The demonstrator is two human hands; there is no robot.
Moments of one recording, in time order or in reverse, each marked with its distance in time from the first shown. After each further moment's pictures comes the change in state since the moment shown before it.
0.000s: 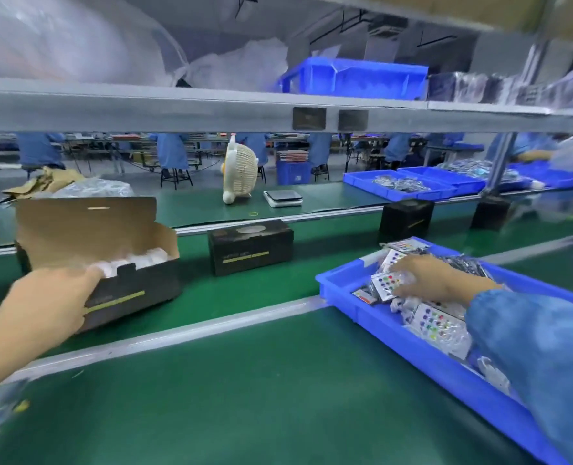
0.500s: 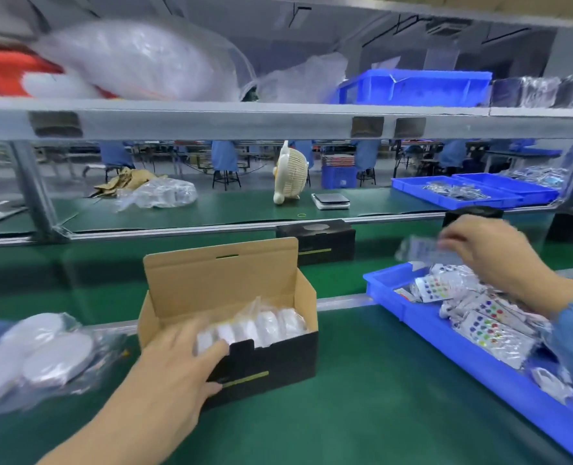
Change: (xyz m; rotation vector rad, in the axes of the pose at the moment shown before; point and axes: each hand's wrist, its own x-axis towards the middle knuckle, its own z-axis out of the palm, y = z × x) left_hand -0.169 0.097 -0.093 -0.228 0.244 0.299; right_hand -0.057 -0.045 -0.059 0.051 0.697 -0.271
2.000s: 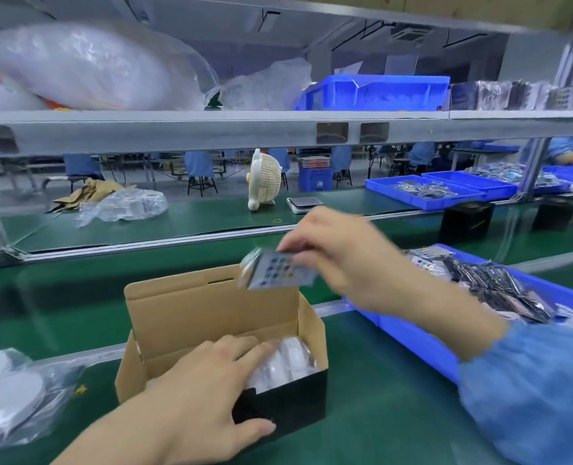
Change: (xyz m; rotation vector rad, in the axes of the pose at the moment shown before) left_hand 0.055 0.032 0.000 -0.338 -0.306 0.179; right_hand 0.009 -0.155 -0.049 0.480 -0.032 -0.400
